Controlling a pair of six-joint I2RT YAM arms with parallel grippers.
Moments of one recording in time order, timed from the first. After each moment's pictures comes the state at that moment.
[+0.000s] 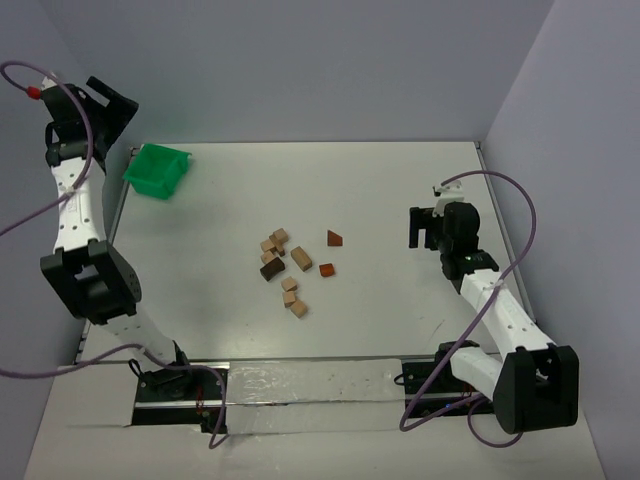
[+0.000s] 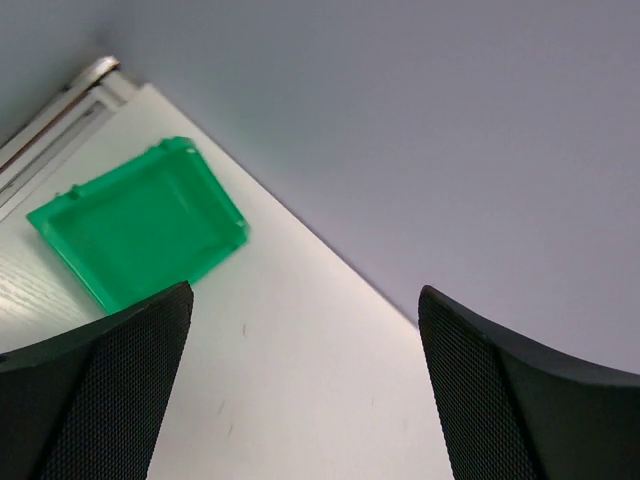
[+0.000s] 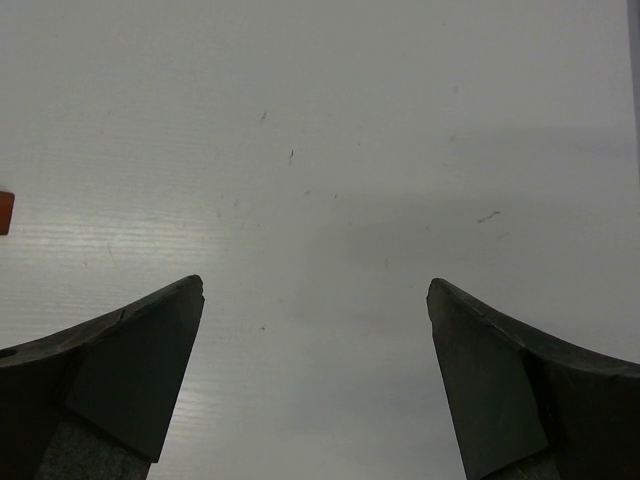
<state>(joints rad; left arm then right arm) 0.29 1.81 1.83 -0.37 0.10 -0.70 0.08 1.05 0.63 -0.11 0.09 -0.02</state>
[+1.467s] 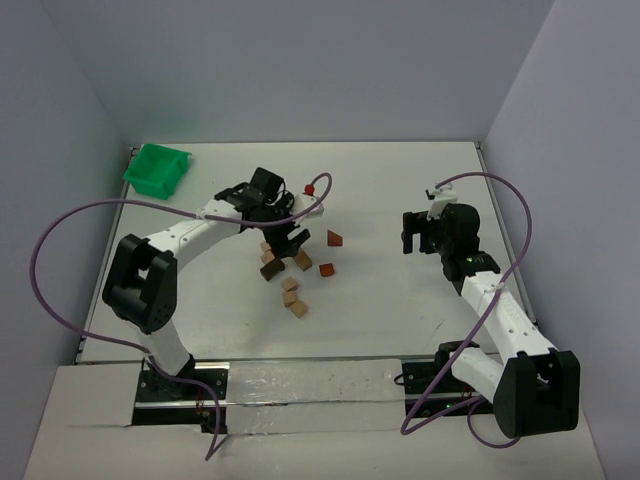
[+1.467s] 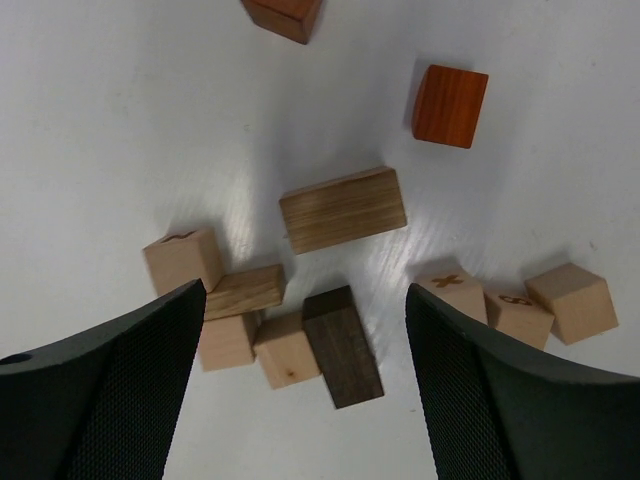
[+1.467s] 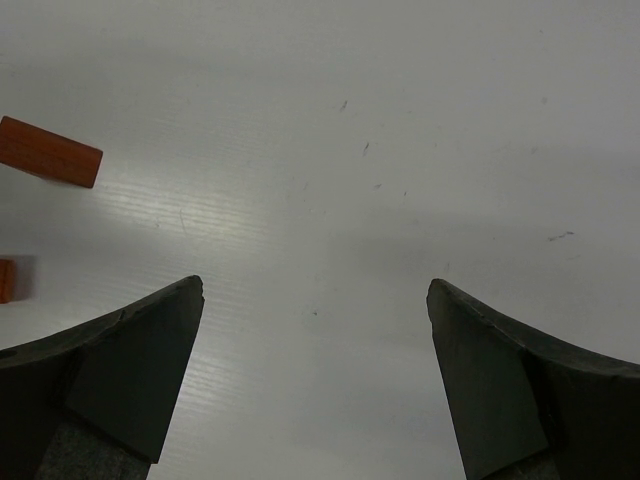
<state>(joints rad) -0.56 1.73 1.31 -0.59 0.37 0.60 0.08 1.02 0.63 -0.15 -0.09 -0.04</state>
